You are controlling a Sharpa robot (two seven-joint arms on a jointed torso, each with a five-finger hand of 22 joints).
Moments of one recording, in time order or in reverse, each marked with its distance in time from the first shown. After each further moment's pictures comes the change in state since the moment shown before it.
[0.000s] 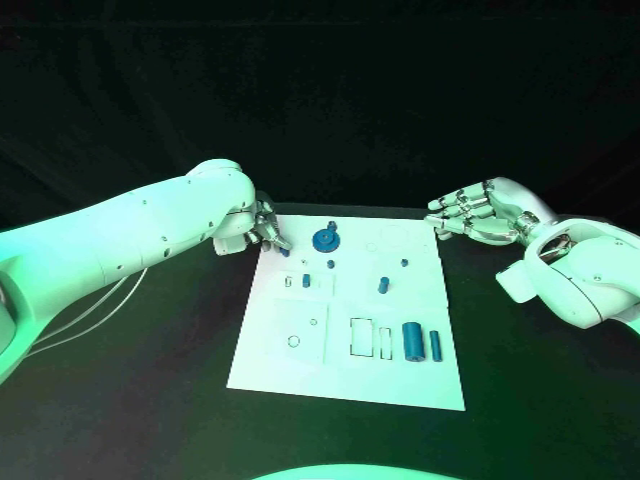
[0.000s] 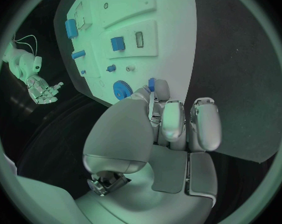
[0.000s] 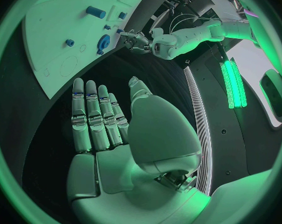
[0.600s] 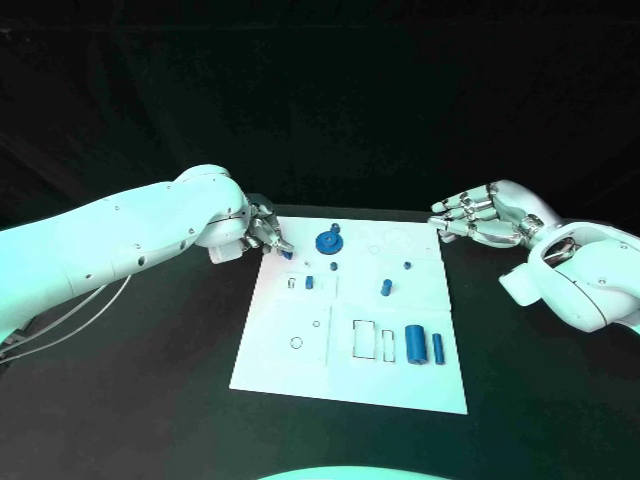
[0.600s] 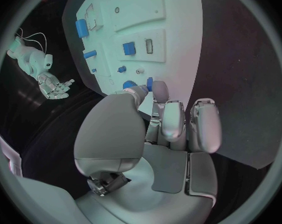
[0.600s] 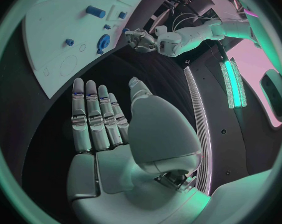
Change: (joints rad) left arm -0.003 -0.112 0.000 0.161 0.062 -0.070 0.032; left_hand -0.106 -0.132 0.234 -0.064 -0.050 0.003 -0.003 0.045 0.054 0.050 -0.004 0.030 0.044 0.000 0.000 0.000 0.002 0.000 0.011 -0.004 0.012 0.000; right arm -0.001 -0.002 0.000 -0.002 0.002 0.000 0.001; right_hand -0.004 0.004 0.000 0.000 0.000 0.000 0.000 0.000 0.000 0.000 0.000 0.000 0.000 0.000 0.000 0.000 -0.001 0.000 0.000 0.000 0.000 -0.001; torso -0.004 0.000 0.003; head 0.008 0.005
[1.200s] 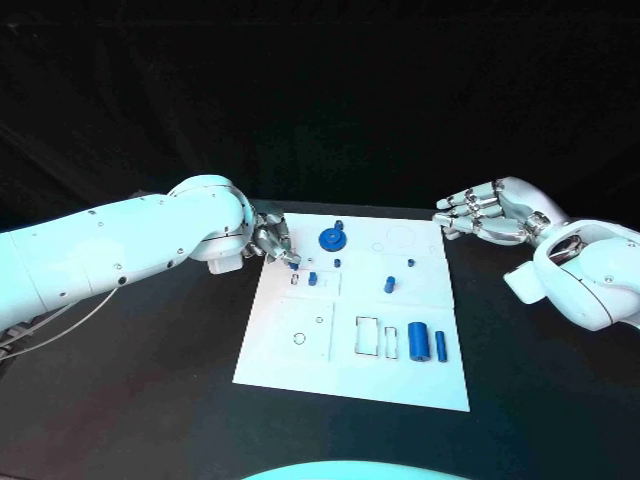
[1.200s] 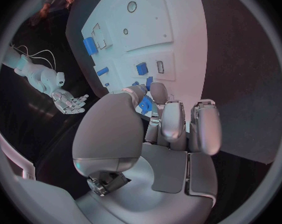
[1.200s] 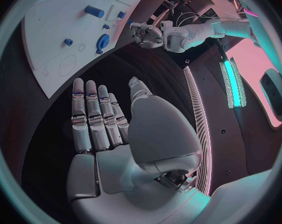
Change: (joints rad) left arm -0.016 -0.096 -0.015 0.201 -0.099 -0.021 0.039; left_hand -0.022 -0.022 0.028 -0.009 -0.007 0.010 -0.010 0.005 0.008 0.025 -0.007 0.021 0.032 0.000 -0.007 0.000 0.001 0.000 0.011 -0.004 0.017 0.000; right arm -0.001 -0.001 0.000 0.000 0.003 0.000 0.001; right_hand 0.000 0.000 0.000 0.000 0.004 0.000 0.000 0.000 0.000 0.000 0.000 0.000 0.000 0.000 0.000 0.000 -0.001 0.000 0.000 0.000 0.000 -0.002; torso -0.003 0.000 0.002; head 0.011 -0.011
